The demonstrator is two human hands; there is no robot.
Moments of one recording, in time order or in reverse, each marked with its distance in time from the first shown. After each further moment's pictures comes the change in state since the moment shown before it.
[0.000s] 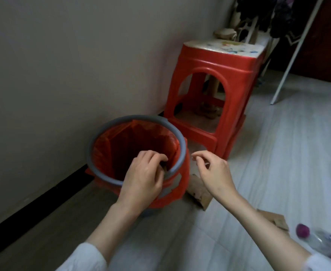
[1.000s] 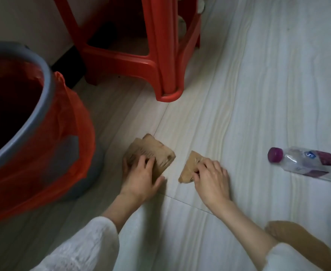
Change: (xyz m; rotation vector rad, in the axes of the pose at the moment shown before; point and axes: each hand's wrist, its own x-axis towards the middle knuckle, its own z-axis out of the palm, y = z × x) left_hand -0.048 0.029 0.276 0.244 -0.882 -0.221; right_hand -0.108 0.283 0.027 -0.549 -0.194 0.371
